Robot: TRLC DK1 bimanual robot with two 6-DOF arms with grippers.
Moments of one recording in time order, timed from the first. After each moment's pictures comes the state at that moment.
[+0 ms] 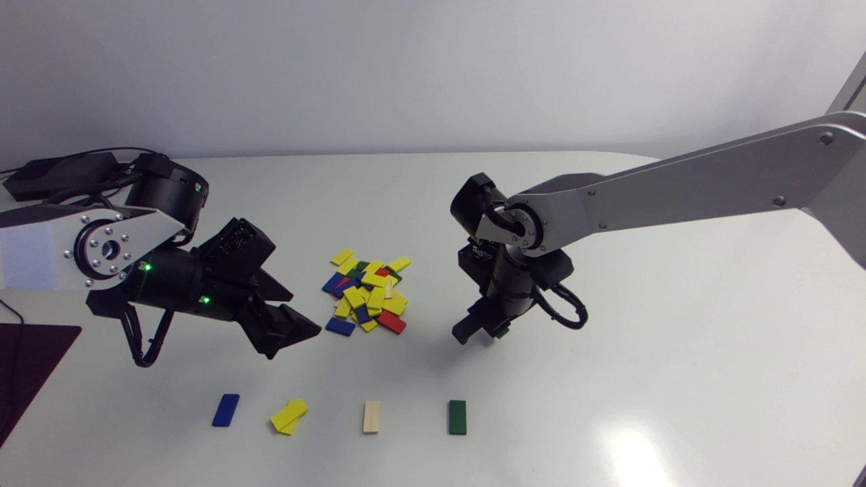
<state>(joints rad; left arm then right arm) -0.16 1.41 0.82 -0.47 0.42 0.57 0.58 1.91 1.27 -0.64 0.11 -0.09</state>
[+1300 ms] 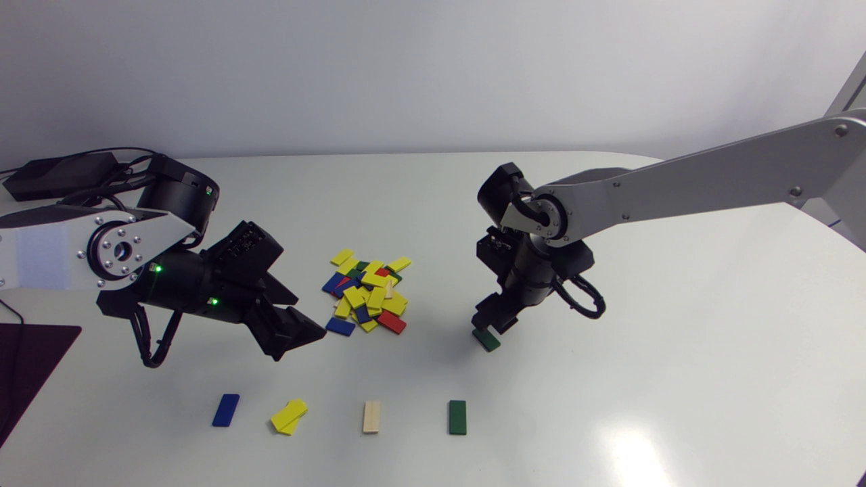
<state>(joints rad) -0.18 1.43 0.83 -0.46 0.41 0.55 0.49 1.90 1.25 -0.59 0.09 -0.19</state>
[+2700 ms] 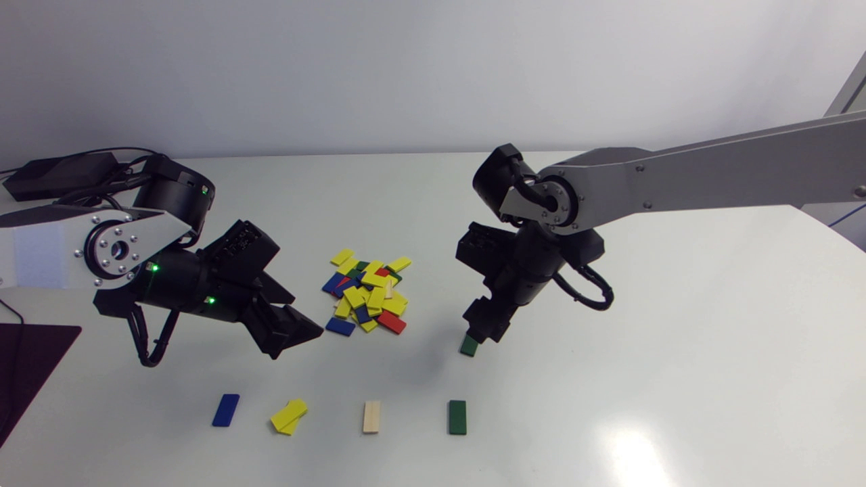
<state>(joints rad) -0.16 1.43 0.83 -0.46 0.41 0.56 0.53 1.82 1.27 -0.68 -0.13 -0.42</state>
